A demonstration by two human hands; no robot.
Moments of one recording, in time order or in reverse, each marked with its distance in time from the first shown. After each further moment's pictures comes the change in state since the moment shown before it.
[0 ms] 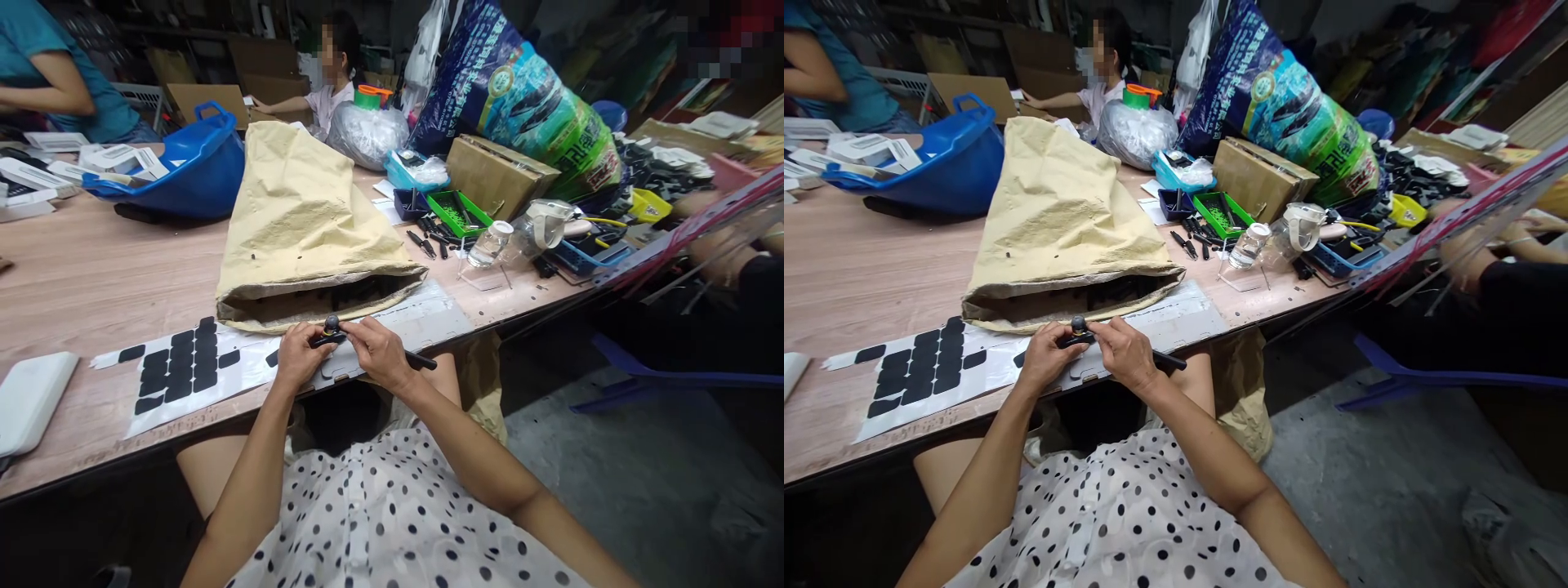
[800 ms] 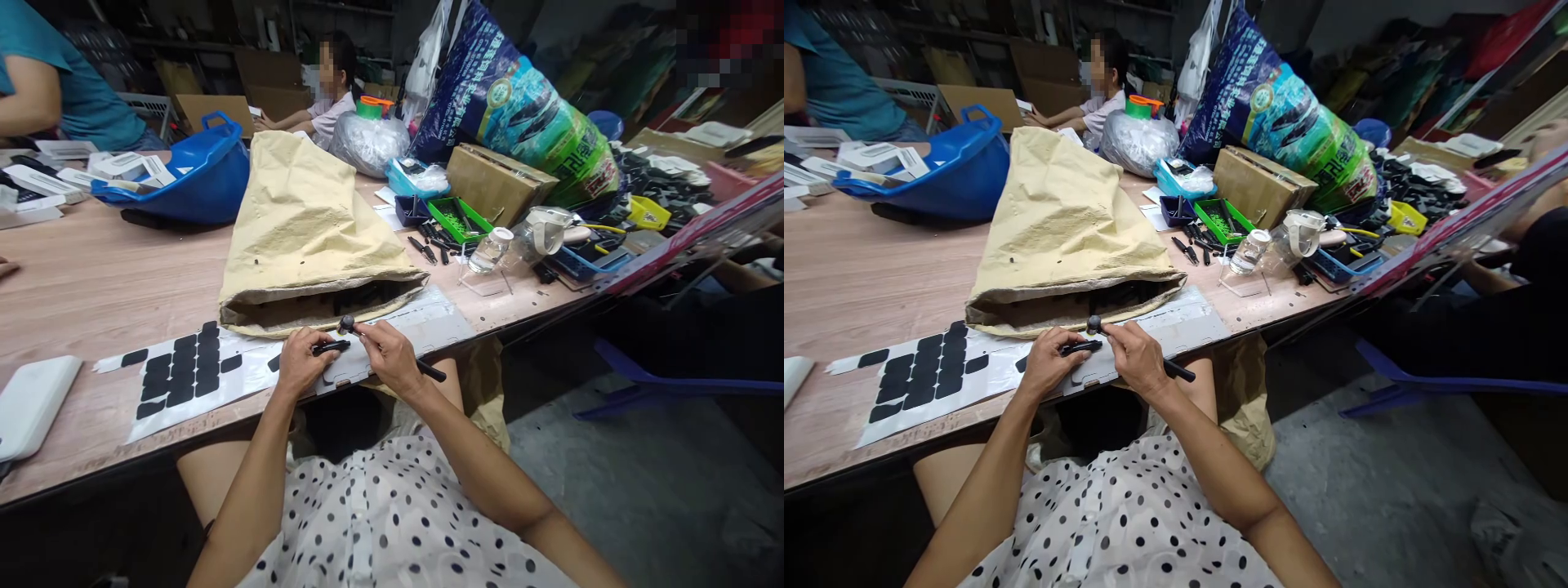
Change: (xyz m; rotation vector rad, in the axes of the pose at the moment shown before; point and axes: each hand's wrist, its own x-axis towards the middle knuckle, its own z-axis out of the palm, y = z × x) left_hand -0.003 0.000 0.000 0.004 -0.017 0.043; right_hand -0.006 0.009 -0.003 0.063 0.104 0.055
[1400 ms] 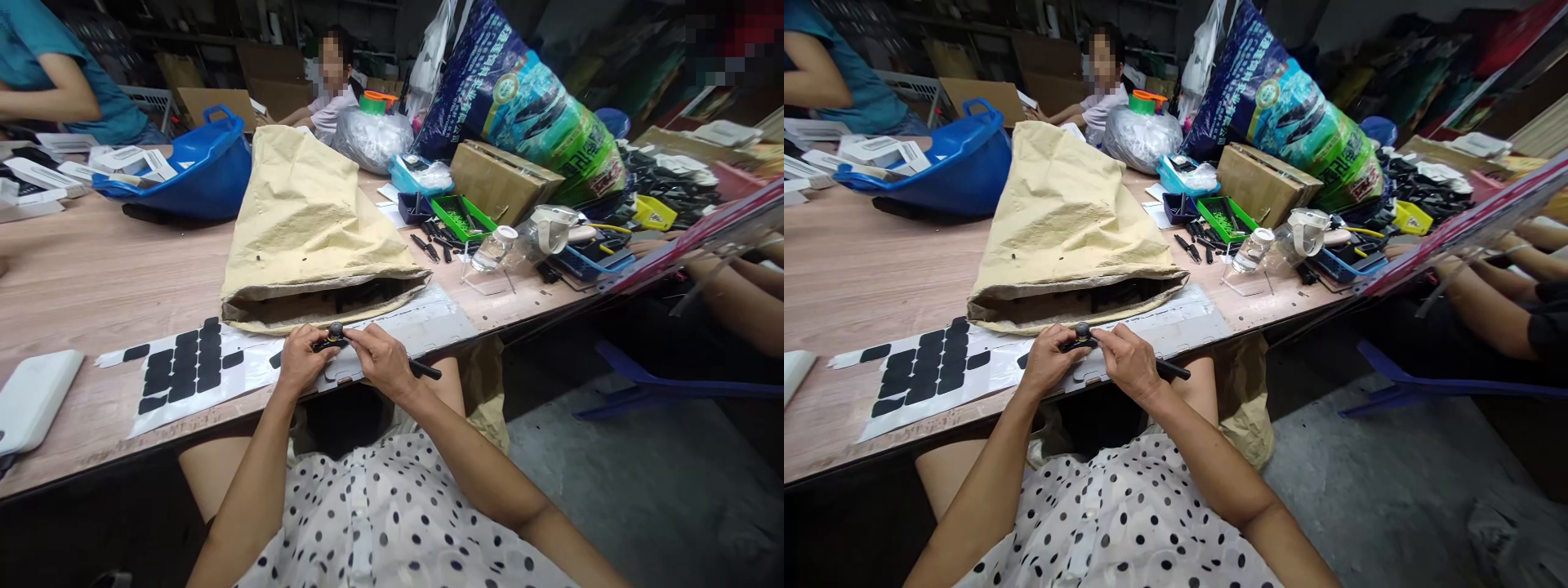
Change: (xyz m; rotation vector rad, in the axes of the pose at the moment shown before) left_hand 0.000 -0.008 0.004 -0.074 0.059 0.034; right_hand -0.005 -0.013 0.005 -0.061 -0.091 -0.030
